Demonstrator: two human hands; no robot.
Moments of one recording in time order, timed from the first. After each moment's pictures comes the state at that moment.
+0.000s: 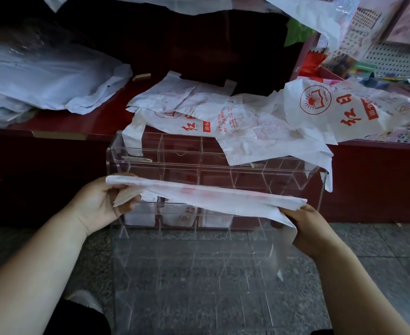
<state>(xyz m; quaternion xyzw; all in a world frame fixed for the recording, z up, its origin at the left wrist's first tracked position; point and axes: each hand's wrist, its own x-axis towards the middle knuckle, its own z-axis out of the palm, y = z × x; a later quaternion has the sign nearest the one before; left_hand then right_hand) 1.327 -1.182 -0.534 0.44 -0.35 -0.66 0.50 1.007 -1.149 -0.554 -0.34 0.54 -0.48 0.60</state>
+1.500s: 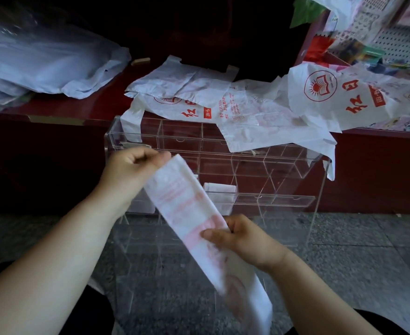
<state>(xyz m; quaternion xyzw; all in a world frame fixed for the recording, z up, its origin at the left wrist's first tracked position) 1.278 -1.175 -0.522 0.50 -0.53 -0.42 0.54 1.090 -1.116 -0.553 -0.59 0.50 -0.26 0.58</state>
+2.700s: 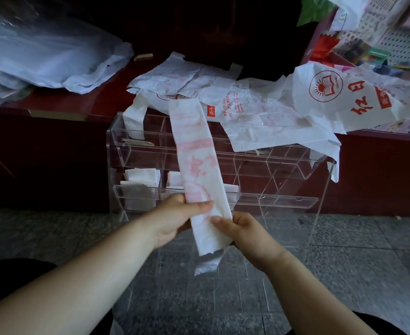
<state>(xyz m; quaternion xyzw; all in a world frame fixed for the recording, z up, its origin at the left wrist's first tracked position) 1.235 -1.162 -0.571 0.46 -0.41 -0.70 0.36 1.090 -1.127 -0.575 -0.49 0.50 -0.32 0.63</state>
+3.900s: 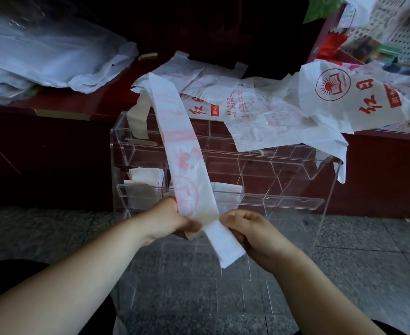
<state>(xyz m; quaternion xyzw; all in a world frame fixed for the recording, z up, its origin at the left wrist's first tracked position) 1.256 -1.164 -0.579 0.50 -0.55 -0.62 0.26 1.081 -1.130 -0.570 -0.43 0.51 -0.33 0.67</state>
